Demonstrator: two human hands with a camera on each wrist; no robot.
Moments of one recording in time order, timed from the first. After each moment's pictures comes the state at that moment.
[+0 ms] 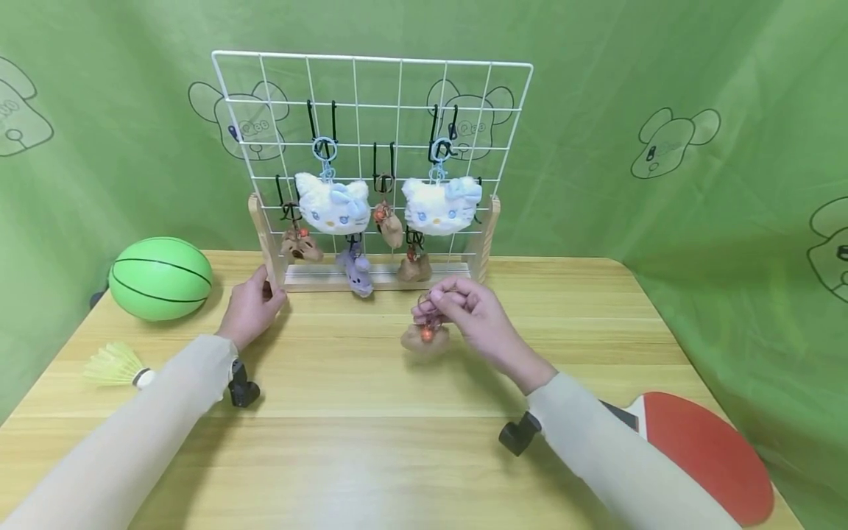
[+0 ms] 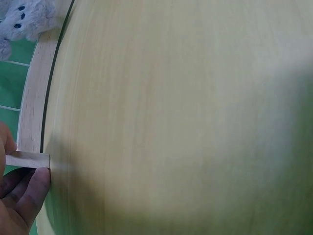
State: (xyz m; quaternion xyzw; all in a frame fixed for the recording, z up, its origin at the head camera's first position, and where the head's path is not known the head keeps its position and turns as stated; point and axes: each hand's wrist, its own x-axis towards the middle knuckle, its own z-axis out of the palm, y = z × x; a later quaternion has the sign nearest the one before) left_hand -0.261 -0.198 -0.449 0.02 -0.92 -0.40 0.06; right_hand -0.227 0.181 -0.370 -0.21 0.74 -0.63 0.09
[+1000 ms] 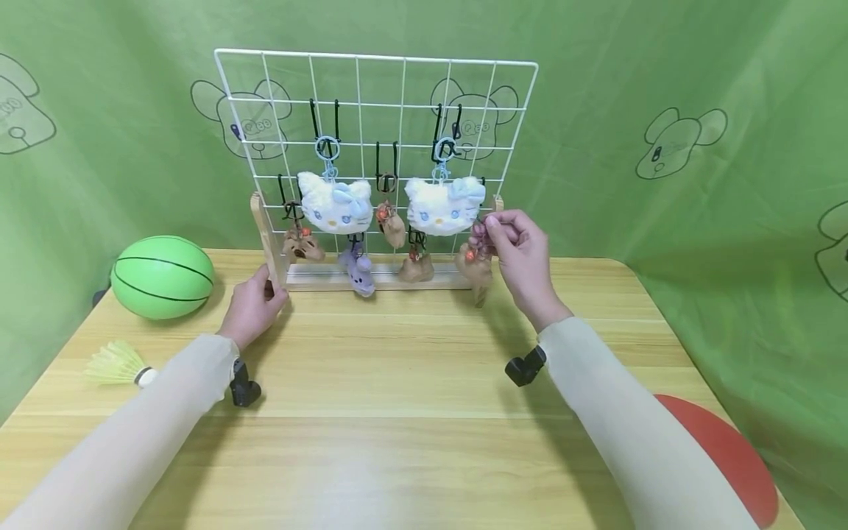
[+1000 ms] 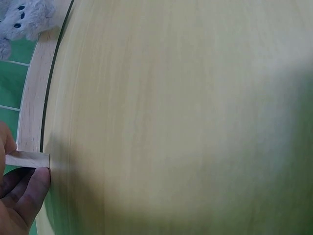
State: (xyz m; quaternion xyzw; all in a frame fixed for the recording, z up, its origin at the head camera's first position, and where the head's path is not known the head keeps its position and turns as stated) left_hand -0.264 -0.200 -0.453 0.01 -0.92 -0.39 0.07; right_hand -0.299 0.209 -0.341 -0.12 0.68 -0.71 -0.11
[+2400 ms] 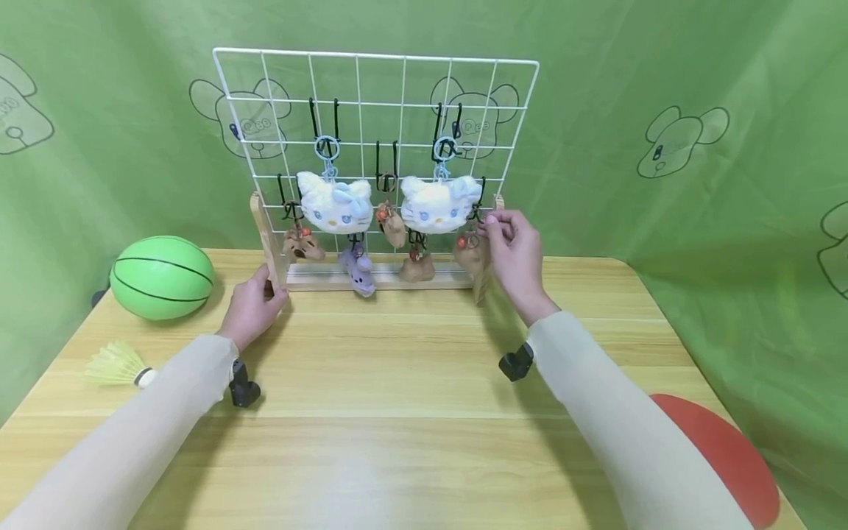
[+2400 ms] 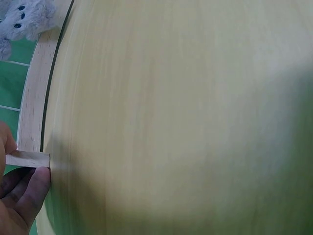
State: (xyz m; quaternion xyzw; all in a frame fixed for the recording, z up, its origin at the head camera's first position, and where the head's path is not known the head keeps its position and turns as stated) left_hand -0.264 -0.201 -0.452 0.01 -0.92 -0.38 0.07; right_hand -0.308 0.199 -0.344 -0.06 0.81 -0.55 -0.17
